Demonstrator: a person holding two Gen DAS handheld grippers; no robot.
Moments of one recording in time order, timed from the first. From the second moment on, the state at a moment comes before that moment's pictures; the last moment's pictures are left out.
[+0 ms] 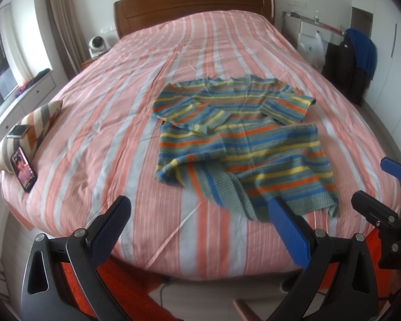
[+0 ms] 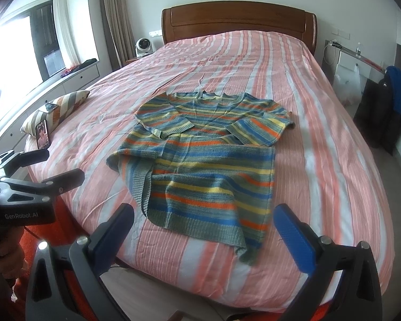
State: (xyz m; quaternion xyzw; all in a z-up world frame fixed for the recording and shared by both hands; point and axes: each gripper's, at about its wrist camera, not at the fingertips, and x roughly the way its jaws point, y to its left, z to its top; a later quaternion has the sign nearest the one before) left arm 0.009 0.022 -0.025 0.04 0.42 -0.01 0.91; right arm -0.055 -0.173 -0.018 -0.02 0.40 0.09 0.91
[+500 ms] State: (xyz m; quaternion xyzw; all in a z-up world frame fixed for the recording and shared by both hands) left arm 0.009 0.022 -0.025 0.04 0.42 -0.01 0.91; right arm -0.056 -0.174 -0.016 -0.02 0.39 0.08 0.92
